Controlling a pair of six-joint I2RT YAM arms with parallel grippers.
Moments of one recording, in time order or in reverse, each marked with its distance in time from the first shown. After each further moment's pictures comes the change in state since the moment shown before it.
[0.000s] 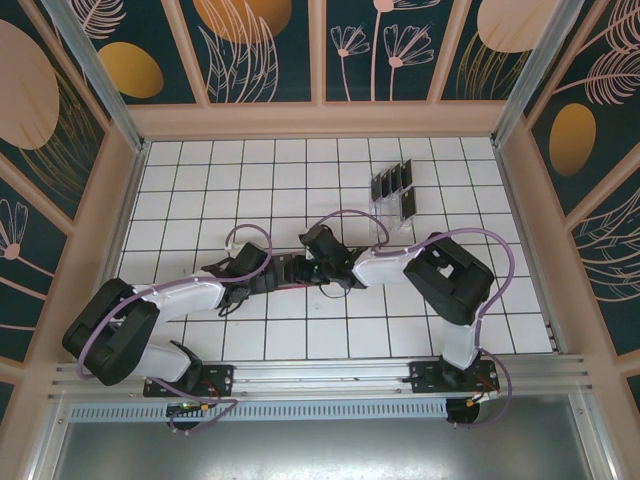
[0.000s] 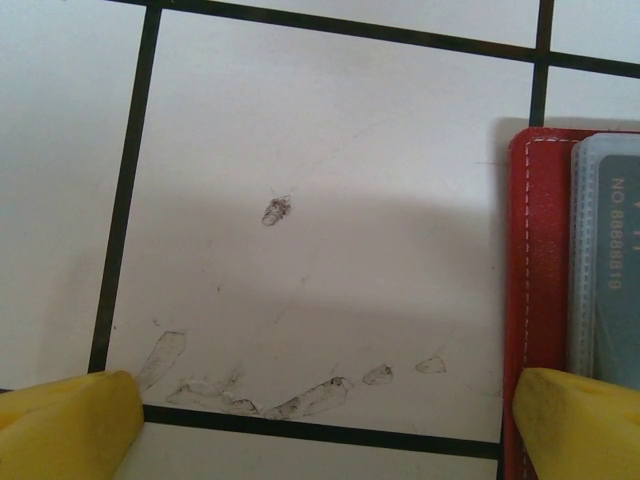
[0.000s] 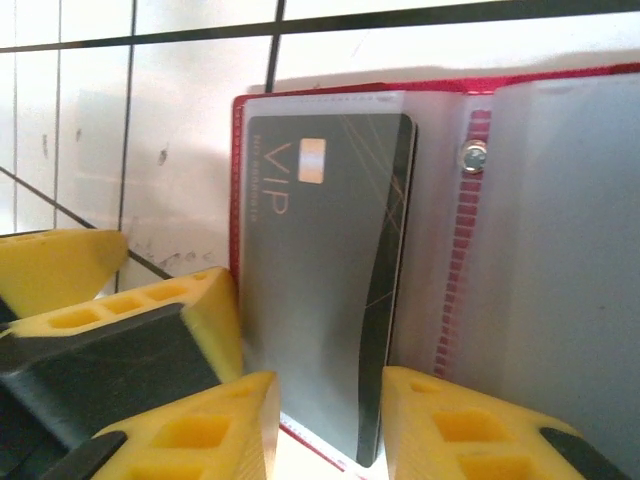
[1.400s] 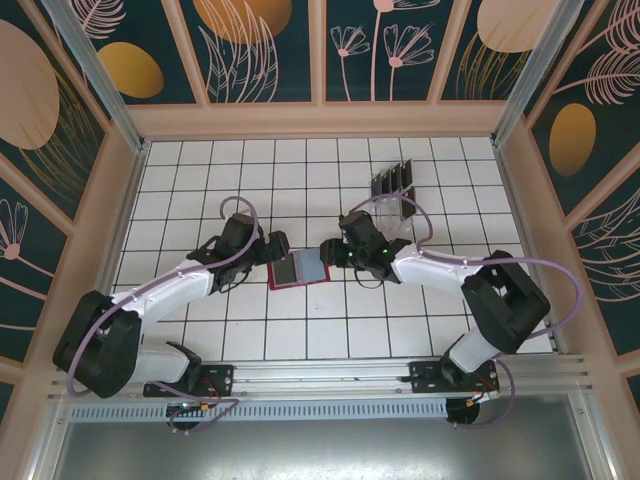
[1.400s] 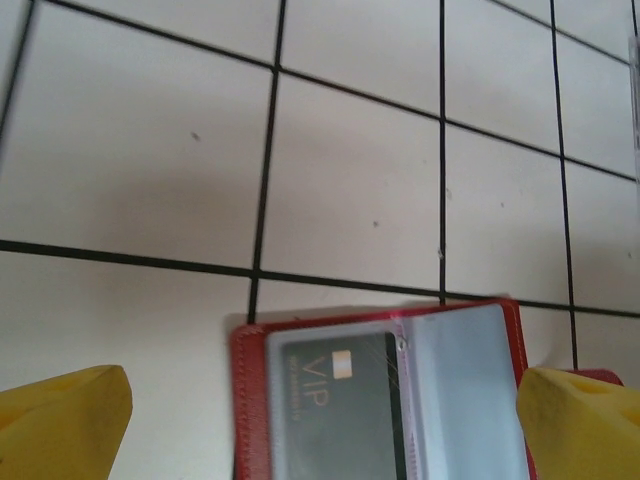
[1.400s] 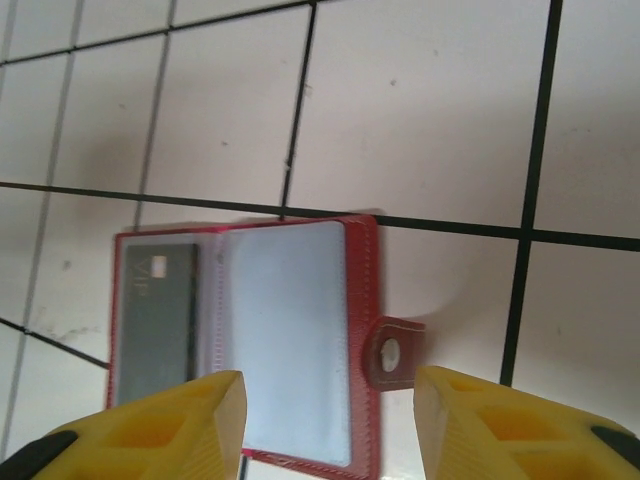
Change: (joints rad) left arm 0.100 -0.077 0.121 0.120 0.253 -0.007; right arm -0.156 -0.290 -0.119 -0.216 0.219 -0.177
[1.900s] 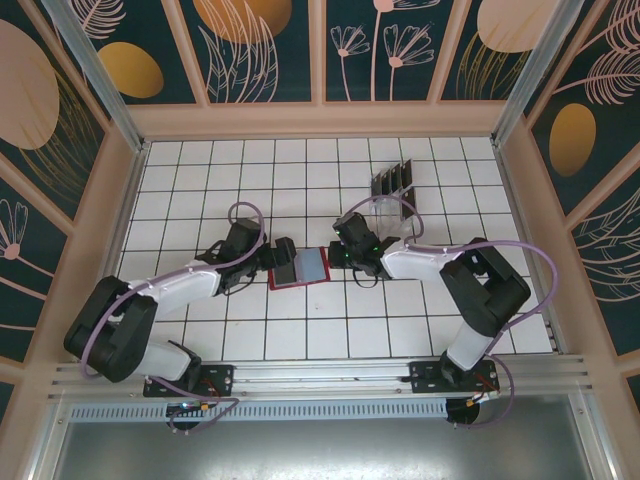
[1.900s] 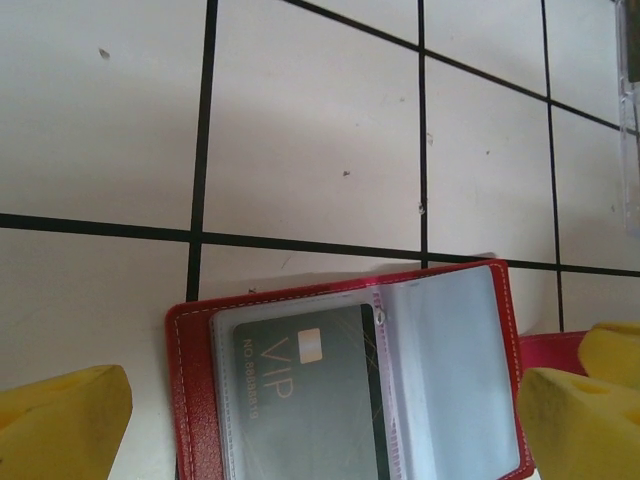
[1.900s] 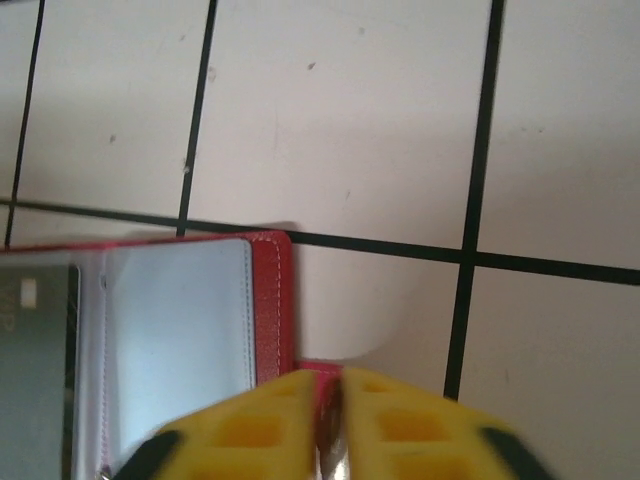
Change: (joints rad) left arm 0.000 0.088 -0.043 0.130 0.103 -0.011; right arm -0.008 0.112 0.034 0.008 0.063 -0.037
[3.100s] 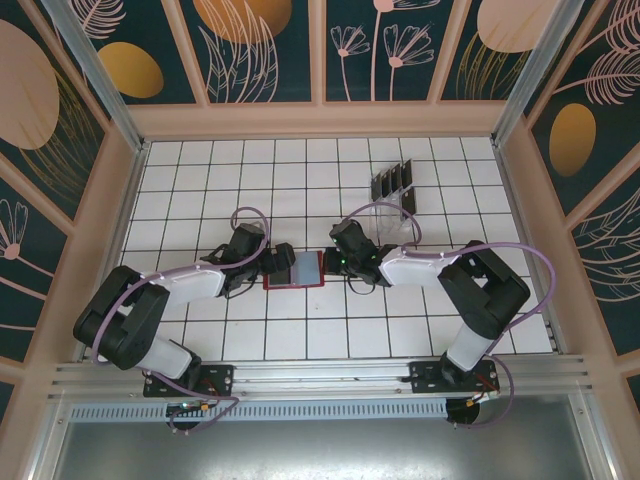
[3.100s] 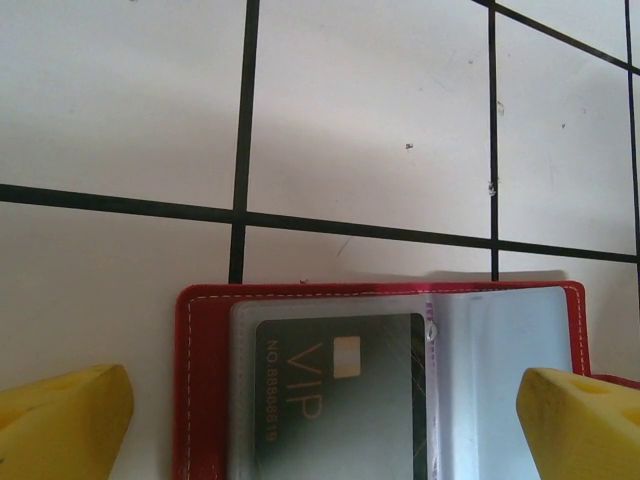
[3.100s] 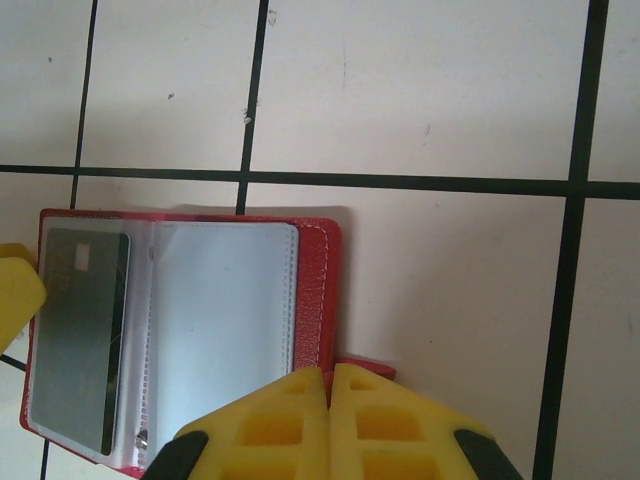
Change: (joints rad) left arm 0.001 0.067 -0.032 0.057 -0.020 0.015; right arm 0.048 -0.008 -0.048 0.080 -0.046 0.099
